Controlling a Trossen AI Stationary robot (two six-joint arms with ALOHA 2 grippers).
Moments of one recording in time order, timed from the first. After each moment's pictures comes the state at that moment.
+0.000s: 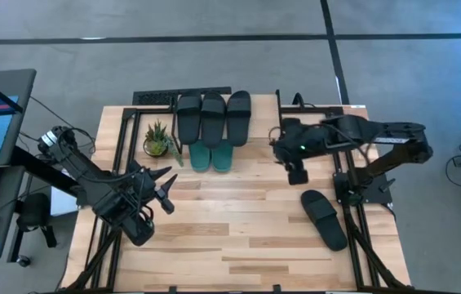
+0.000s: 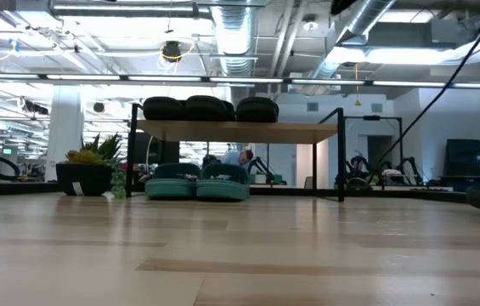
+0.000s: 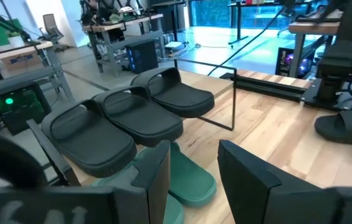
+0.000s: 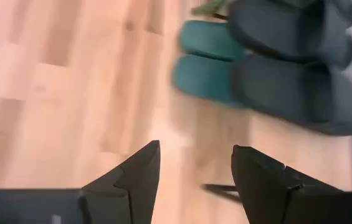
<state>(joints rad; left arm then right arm) -0.76 1.28 1.07 -1.20 -1.38 -1.35 0.07 1.37 1.59 -1.19 0.20 -0.23</state>
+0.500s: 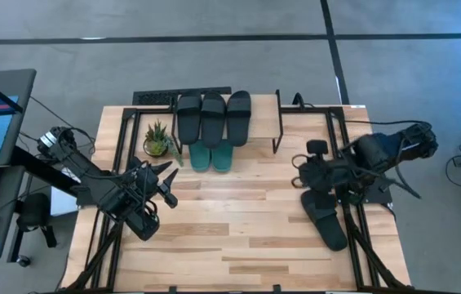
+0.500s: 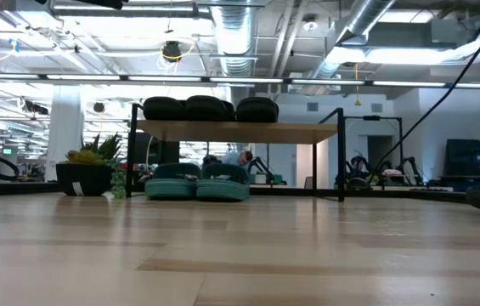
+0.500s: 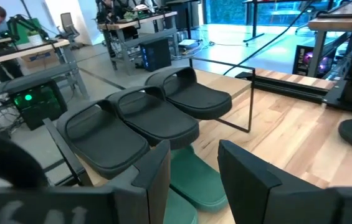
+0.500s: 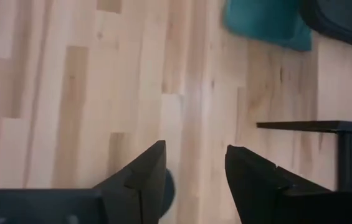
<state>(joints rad) -0.69 1.28 1.07 -1.20 -1.37 -1.33 0.39 1.31 1.58 -1.49 0.26 0.20</state>
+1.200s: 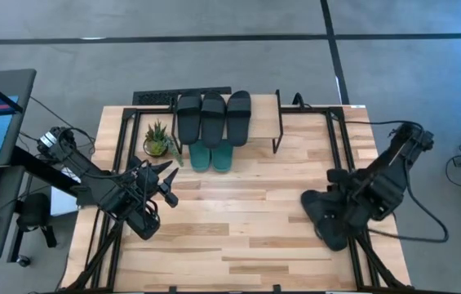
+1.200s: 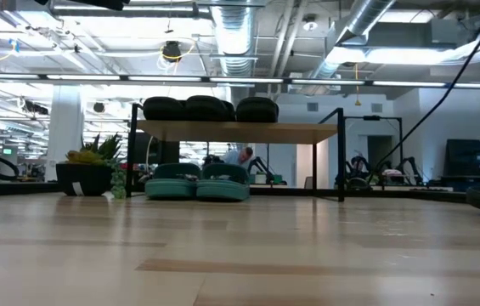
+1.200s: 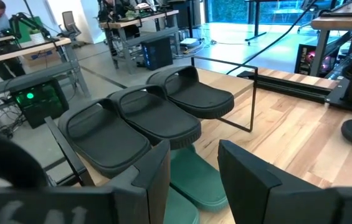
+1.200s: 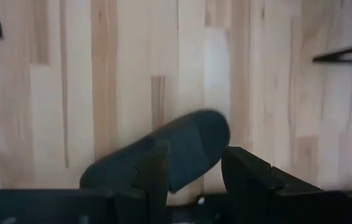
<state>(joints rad) -0.68 1.28 1.07 -1.19 -1.37 -1.33 0.82 1.29 1.39 -1.57 0.28 0.74</state>
